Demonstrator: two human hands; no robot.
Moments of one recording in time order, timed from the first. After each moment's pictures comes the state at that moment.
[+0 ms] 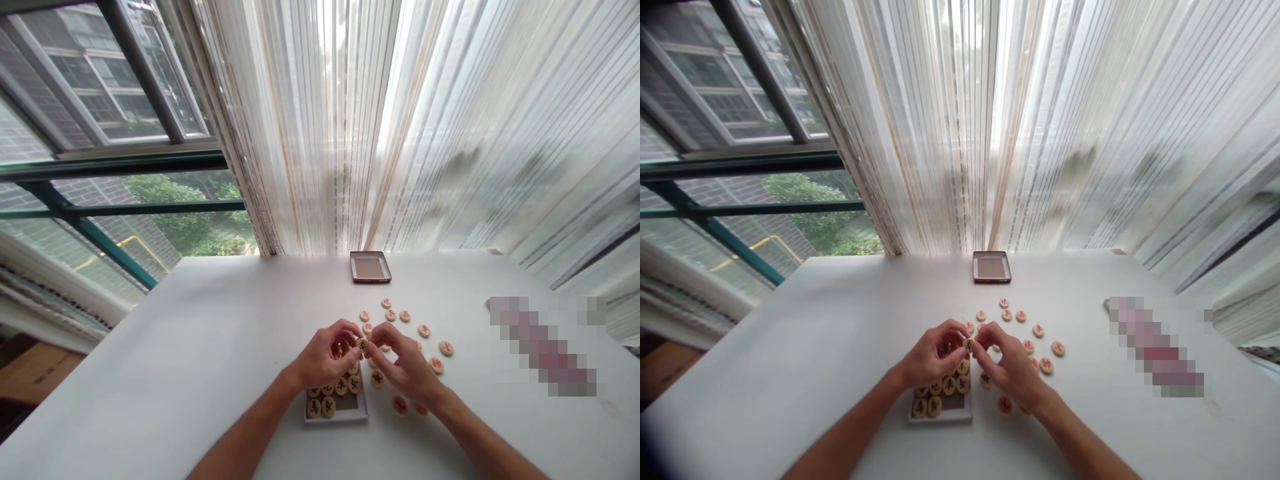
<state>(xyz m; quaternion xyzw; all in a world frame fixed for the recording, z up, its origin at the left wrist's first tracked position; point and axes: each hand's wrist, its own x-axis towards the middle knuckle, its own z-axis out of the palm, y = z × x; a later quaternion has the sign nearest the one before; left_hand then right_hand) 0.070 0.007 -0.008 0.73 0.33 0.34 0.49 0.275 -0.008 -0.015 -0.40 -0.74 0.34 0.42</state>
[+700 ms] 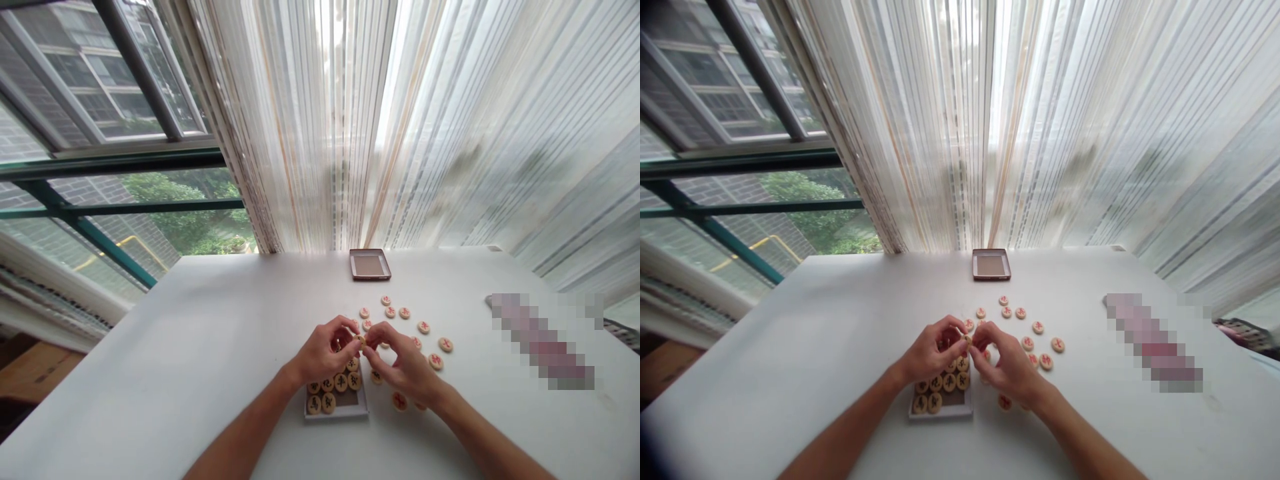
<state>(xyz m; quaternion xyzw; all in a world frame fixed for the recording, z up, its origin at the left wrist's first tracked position) 0.070 0.008 -0.009 0.71 0.35 0.35 0.50 0.274 -0.012 -0.012 -0.37 -0.77 0.32 0.41</state>
